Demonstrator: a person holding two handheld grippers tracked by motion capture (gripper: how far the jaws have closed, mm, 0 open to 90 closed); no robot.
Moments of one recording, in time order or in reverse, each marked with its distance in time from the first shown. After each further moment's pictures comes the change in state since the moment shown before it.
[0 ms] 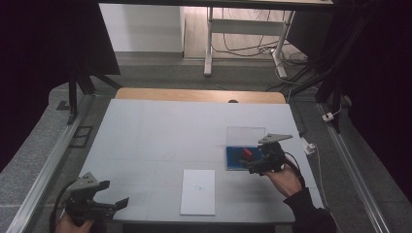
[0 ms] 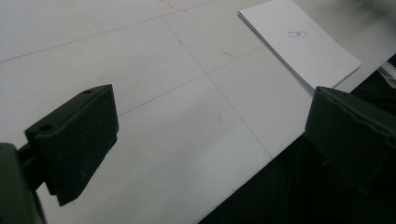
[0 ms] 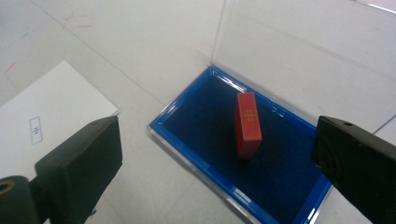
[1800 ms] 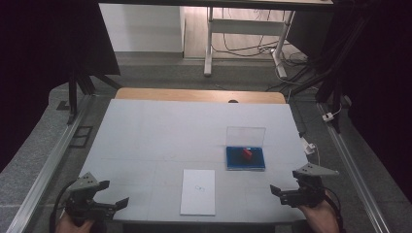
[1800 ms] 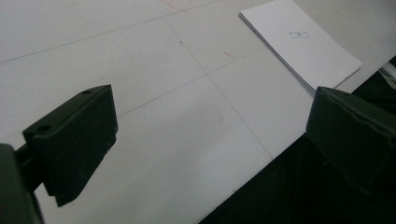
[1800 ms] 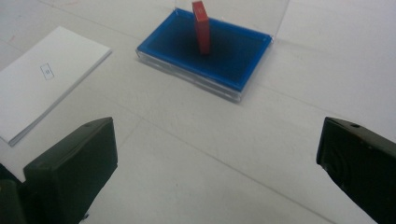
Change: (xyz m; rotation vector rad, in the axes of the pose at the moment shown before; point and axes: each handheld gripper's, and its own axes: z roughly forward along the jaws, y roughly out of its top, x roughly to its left) left arm -0.001 0.000 0.000 -0.002 0.005 -0.001; right arm 0.012 -0.080 -0.095 -0.050 -0.135 0.117
